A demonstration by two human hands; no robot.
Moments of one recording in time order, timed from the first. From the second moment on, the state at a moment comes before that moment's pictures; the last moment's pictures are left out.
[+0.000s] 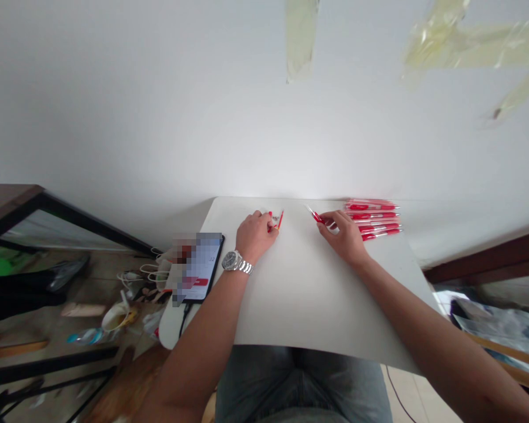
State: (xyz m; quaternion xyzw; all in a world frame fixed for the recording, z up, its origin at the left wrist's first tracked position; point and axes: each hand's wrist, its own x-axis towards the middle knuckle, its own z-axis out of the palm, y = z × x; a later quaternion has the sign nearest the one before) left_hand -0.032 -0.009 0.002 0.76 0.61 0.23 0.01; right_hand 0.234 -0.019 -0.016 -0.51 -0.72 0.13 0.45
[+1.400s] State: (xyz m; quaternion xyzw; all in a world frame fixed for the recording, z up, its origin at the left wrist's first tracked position) left_hand -0.006 -0.002 -0.005 0.66 0.45 0.52 0.28; right_hand 0.233 -0.018 -0.020 -0.51 -0.75 0.15 0.39
